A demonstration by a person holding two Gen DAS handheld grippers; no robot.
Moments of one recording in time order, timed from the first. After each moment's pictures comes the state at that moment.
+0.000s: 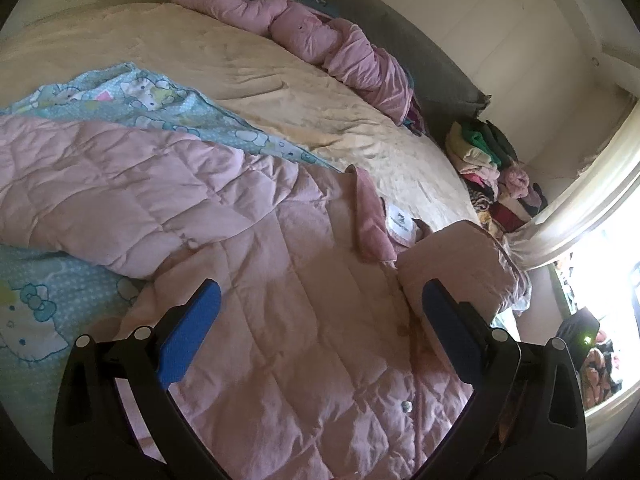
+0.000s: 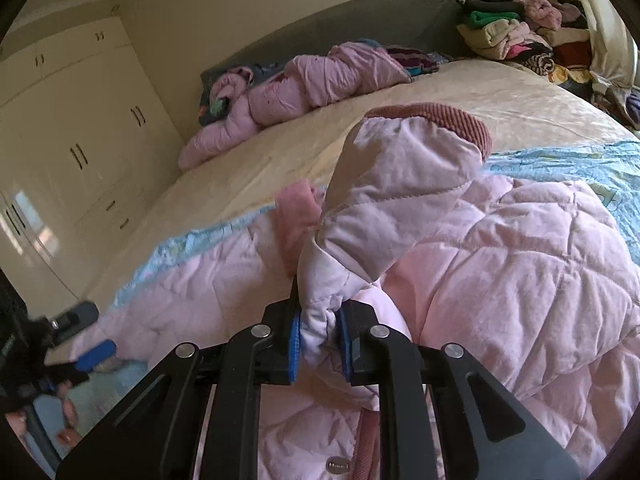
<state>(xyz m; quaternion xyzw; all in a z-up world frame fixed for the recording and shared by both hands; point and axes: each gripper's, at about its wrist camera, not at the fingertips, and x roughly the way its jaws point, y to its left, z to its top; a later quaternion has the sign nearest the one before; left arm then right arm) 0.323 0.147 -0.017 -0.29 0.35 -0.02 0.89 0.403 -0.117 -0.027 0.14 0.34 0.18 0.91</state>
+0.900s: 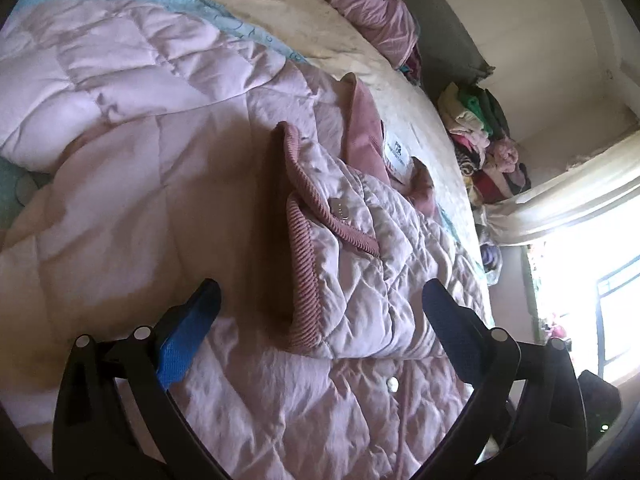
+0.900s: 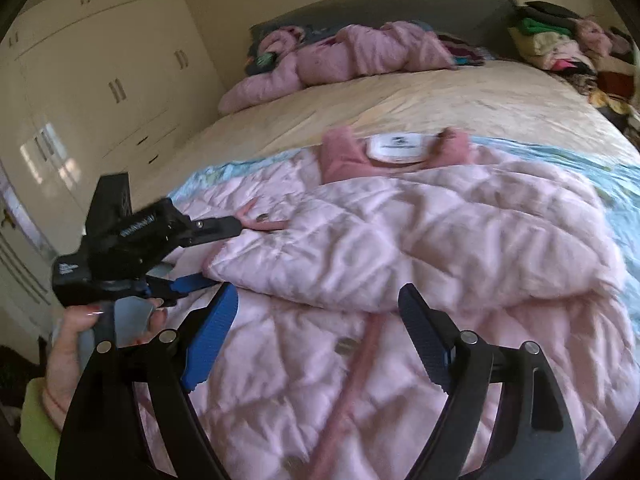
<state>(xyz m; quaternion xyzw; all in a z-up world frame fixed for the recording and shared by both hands) 0.356 0.113 -0.089 -0.36 0.42 -0.08 0.83 0.321 -0.133 -0.018 0.06 0.37 0.24 0.90</state>
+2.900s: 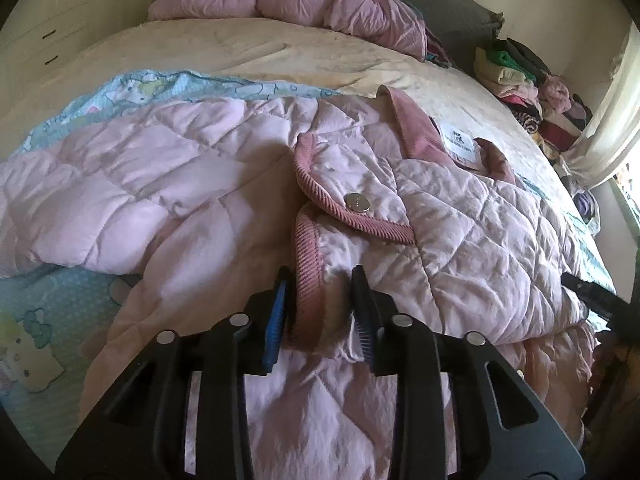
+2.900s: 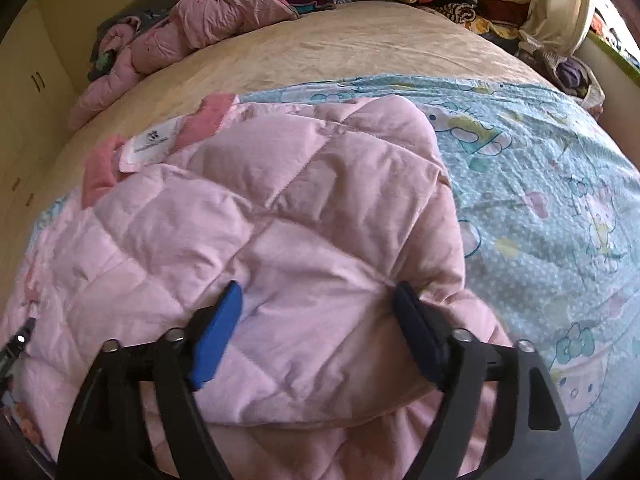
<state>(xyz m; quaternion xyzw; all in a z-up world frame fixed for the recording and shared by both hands) 0.356 0.110 -0.075 -0.13 0.42 0.02 0.90 0.445 -0.267 -0.086 0.09 0.47 0.03 0.88</state>
